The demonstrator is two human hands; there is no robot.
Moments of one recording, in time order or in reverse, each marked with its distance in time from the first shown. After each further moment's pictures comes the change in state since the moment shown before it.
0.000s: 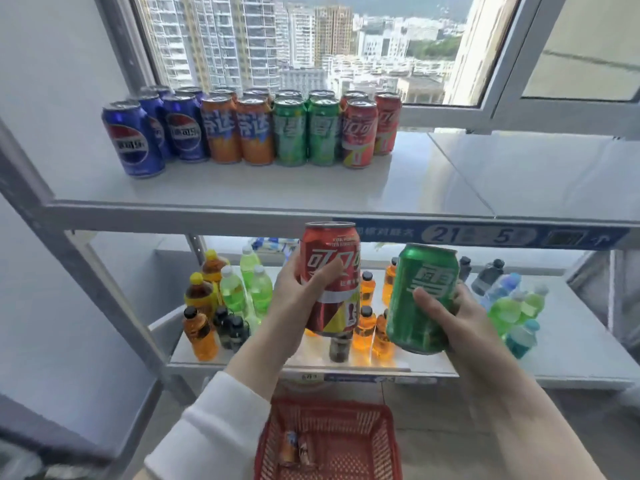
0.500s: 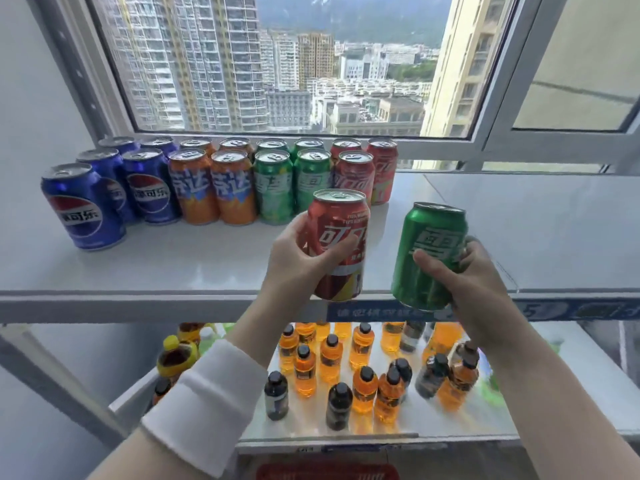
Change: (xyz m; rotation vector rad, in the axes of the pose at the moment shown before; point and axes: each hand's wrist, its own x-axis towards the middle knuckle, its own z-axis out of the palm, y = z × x) left_hand 0.146 0.062 0.006 0.243 0.008 0.251; right_hand 0.135 -0.082 0.008 -0.025 0.066 -0.179
